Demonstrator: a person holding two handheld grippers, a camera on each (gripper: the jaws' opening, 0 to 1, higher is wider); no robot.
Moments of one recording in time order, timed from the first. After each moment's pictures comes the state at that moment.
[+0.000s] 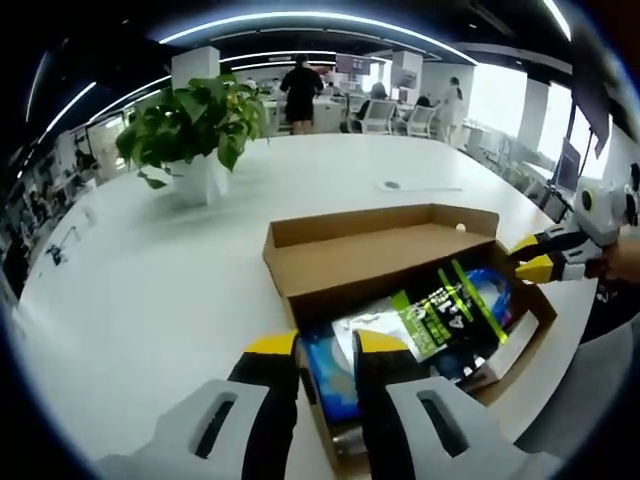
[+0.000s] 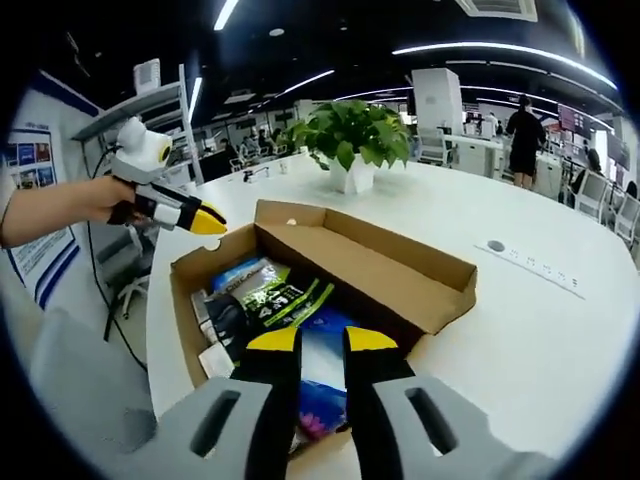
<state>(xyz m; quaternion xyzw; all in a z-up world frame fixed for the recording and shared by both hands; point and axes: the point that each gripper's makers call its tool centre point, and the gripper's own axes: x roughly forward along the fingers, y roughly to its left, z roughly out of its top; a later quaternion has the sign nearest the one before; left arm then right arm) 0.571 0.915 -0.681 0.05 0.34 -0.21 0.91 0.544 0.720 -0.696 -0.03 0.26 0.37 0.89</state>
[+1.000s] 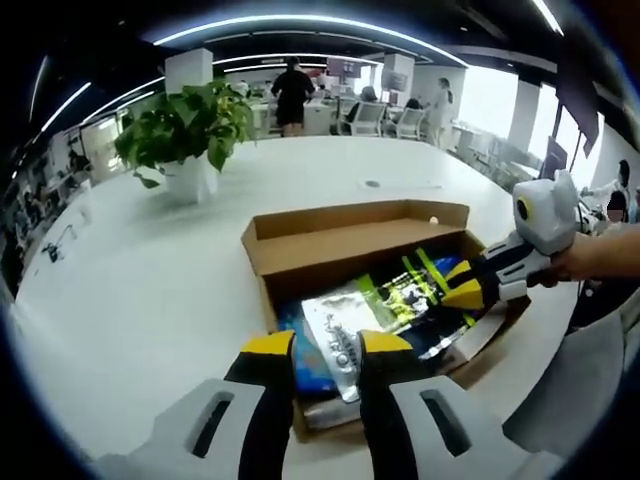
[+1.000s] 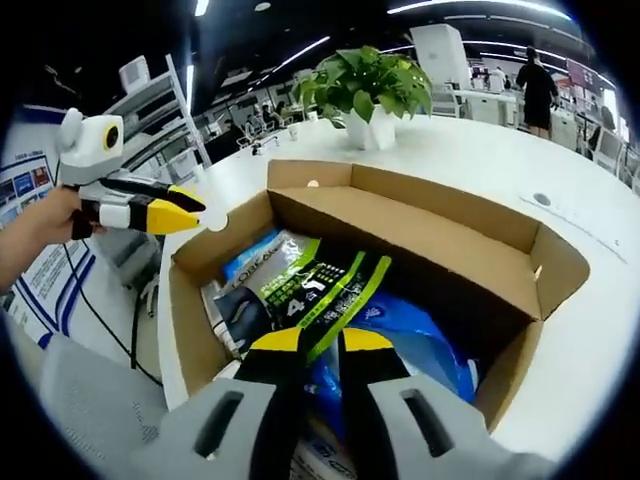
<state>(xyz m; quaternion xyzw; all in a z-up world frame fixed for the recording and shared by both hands) 0.541 0.906 -0.675 0.05 0.34 -0.23 0.91 0.547 0.768 -0.737 0.00 0.33 0.38 0.86</state>
